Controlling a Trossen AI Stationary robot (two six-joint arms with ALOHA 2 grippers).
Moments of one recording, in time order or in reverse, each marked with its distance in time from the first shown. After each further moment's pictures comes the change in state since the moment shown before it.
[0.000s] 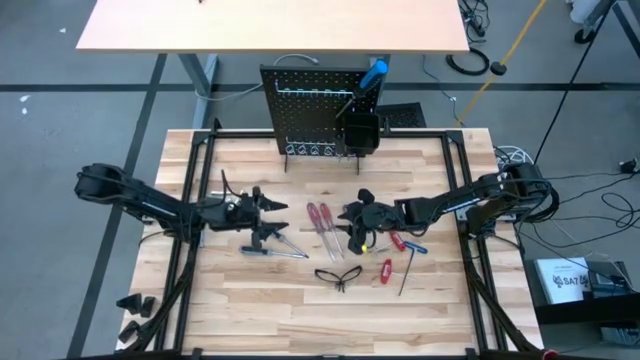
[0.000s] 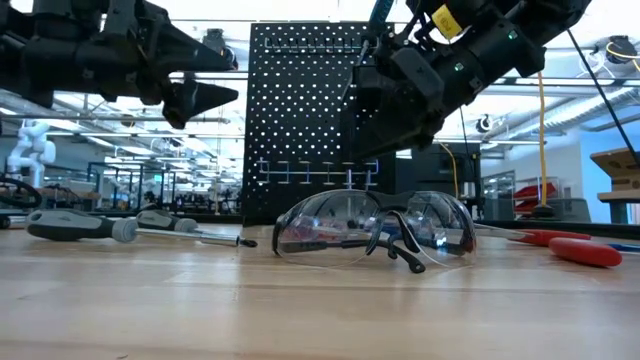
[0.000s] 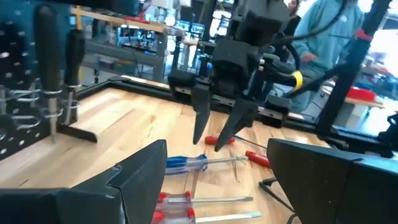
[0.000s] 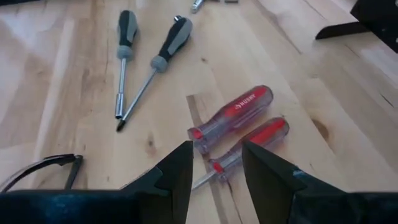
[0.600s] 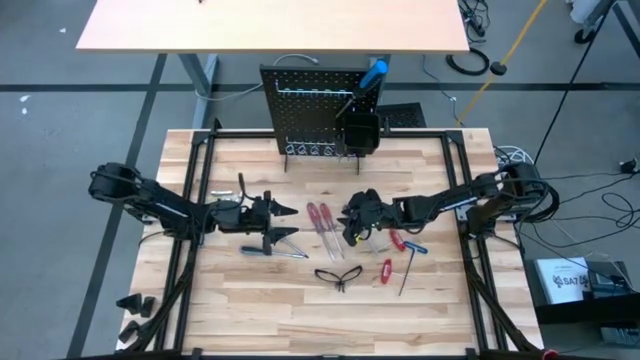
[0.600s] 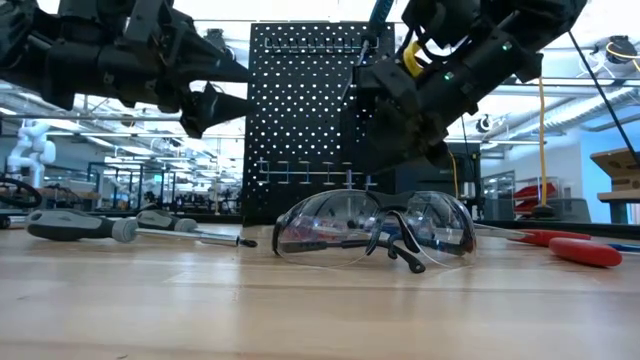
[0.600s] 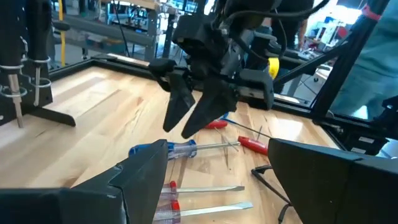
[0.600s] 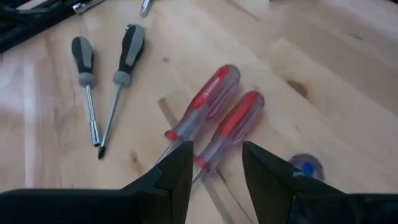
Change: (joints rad) left arm 0.000 0.163 0.091 -0.004 0.024 -0.054; right arm -0.034 0.019 0.001 -0.042 0.060 0.321
